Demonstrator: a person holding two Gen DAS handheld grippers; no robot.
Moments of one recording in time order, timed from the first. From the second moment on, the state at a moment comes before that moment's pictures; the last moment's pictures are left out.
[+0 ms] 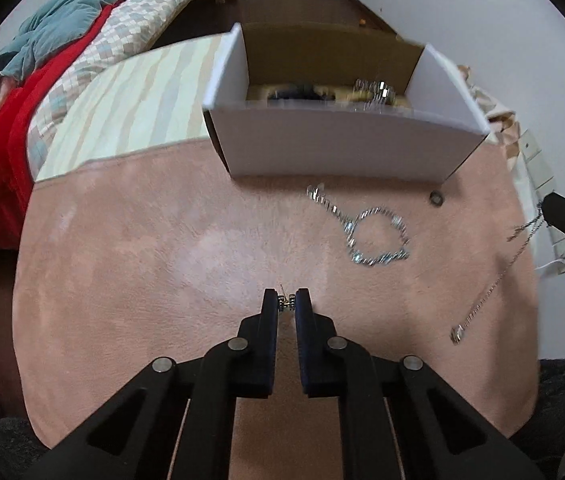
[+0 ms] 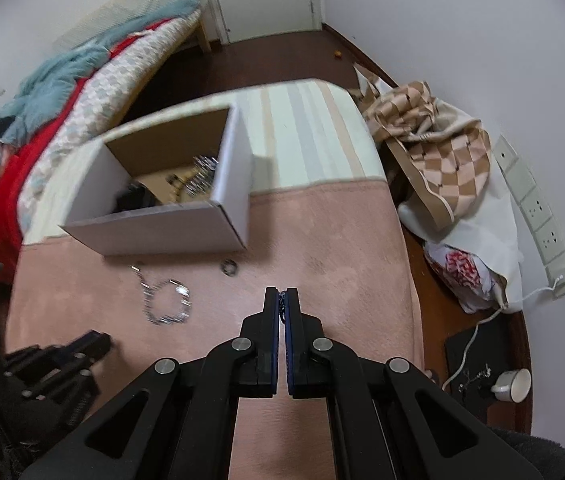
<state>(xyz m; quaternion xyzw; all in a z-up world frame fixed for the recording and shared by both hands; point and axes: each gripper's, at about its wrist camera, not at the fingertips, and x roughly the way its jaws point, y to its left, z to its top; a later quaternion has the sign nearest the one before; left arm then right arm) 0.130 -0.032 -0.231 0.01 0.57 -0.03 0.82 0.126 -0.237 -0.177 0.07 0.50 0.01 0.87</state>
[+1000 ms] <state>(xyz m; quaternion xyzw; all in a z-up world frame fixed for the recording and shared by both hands) 0.305 0.000 -0.172 -0.07 0.57 -0.09 0.81 0.272 -0.187 -0.131 0.05 0.51 0.10 0.85</state>
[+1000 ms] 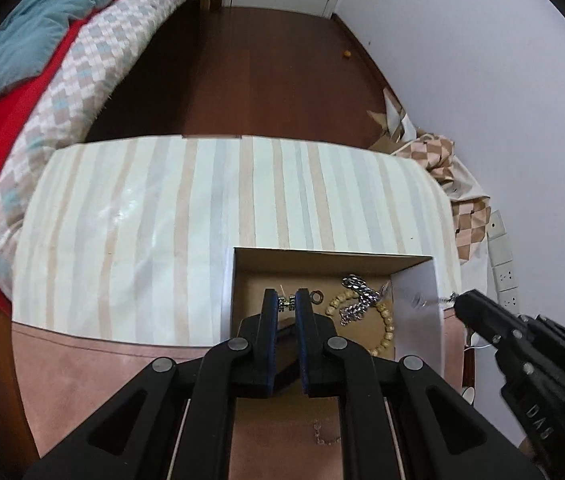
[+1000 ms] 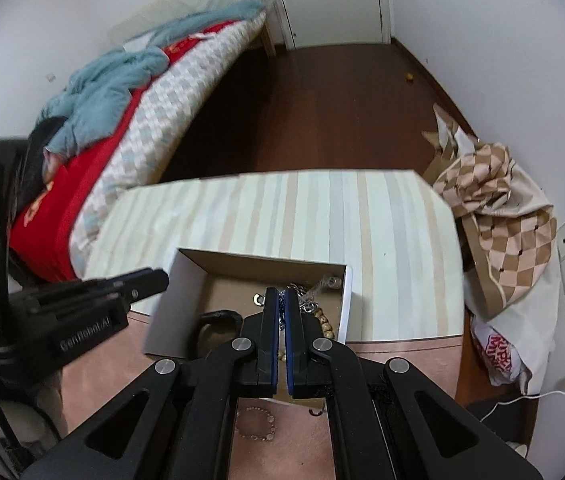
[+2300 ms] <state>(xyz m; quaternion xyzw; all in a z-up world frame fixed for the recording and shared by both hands) 0.196 0.013 -0.116 0.03 0.47 0.04 0.88 0.202 -0.201 -0.124 0.00 0.53 -0.01 0.85</state>
